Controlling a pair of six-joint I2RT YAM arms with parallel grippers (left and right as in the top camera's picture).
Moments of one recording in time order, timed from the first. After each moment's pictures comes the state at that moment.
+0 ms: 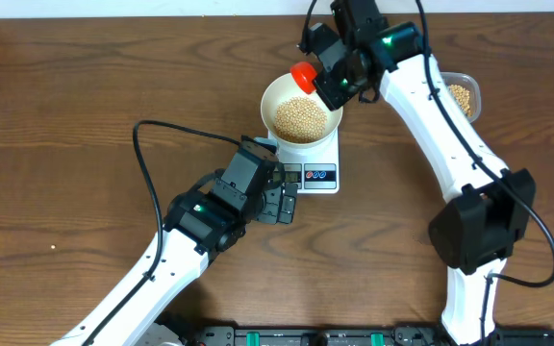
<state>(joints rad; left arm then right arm) -0.61 1.22 0.93 -0.71 -0.06 -0.35 0.42 2.10 2.07 -1.09 -0.17 -0.26</state>
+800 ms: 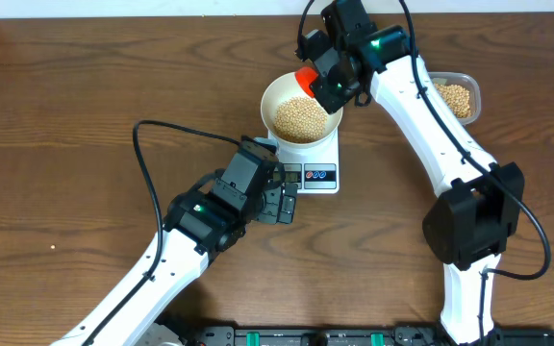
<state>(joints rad) -0.61 1.22 0.93 -0.71 -0.06 -0.35 0.43 2.14 2.07 -1.09 -0.11 -0.28</state>
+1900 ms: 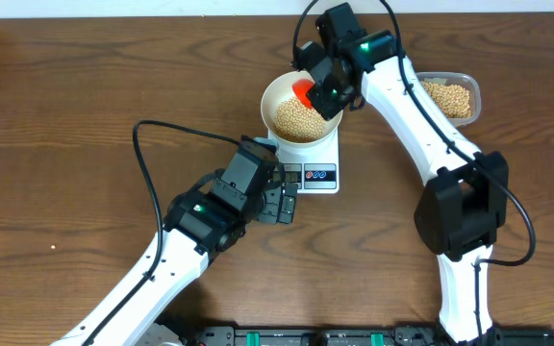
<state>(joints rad) -0.61 1.22 0.93 -0.71 -0.06 -0.35 0.44 2.20 2.06 -1.08 -0.14 -0.30</state>
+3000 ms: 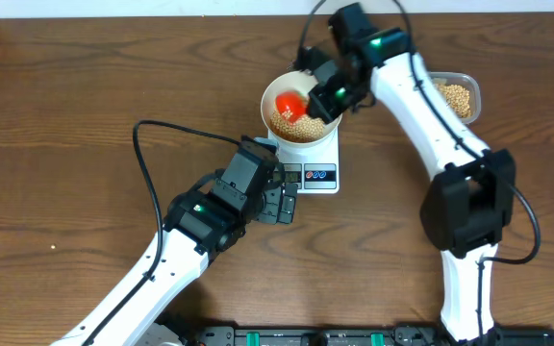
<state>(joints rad) -0.61 1.22 0.93 -0.71 -0.06 -0.35 0.38 2.20 2.06 -1.14 -0.45 -0.30</state>
